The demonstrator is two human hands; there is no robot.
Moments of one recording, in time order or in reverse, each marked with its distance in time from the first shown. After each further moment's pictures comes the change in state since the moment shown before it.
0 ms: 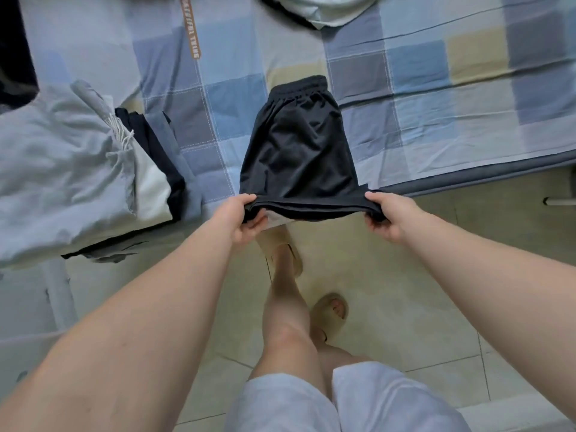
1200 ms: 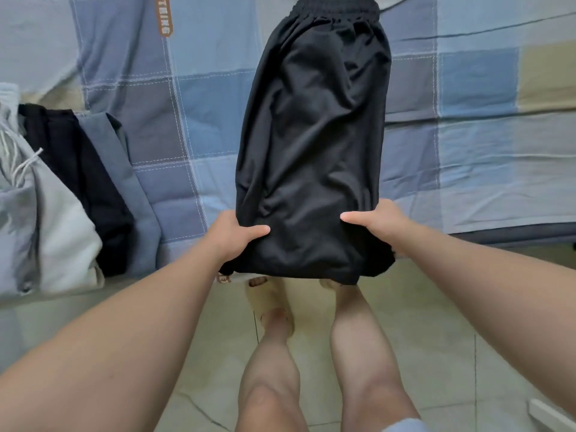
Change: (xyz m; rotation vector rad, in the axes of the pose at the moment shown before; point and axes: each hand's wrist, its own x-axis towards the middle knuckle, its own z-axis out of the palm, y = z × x) left_hand 0.162 0.034 0.036 0.911 -0.036 0.376; right_hand 0.157 -0.070 0.063 -0.749 -0.207 -0.269
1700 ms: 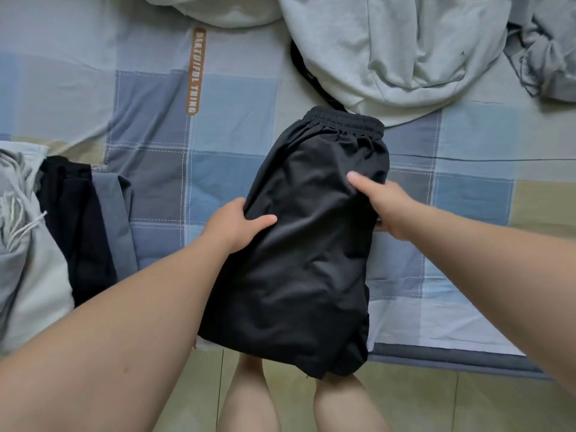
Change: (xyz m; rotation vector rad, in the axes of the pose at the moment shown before) left_hand 0.062 0.128 -0.033 0.155 0.211 0.042; right_hand 0.081 -0.183 -0.061 0.071 -0.041 -0.054
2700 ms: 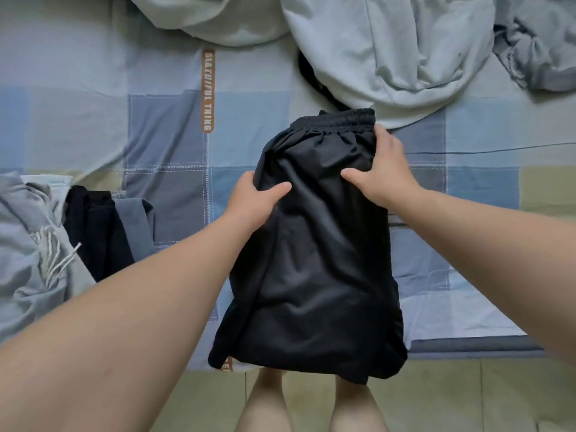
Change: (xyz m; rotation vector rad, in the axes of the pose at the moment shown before) left_hand 0.018 0.020 -0.041 -0.501 0.037 0.087; right_hand -0.030 -0.042 0.054 -0.658 0.347 -0.382
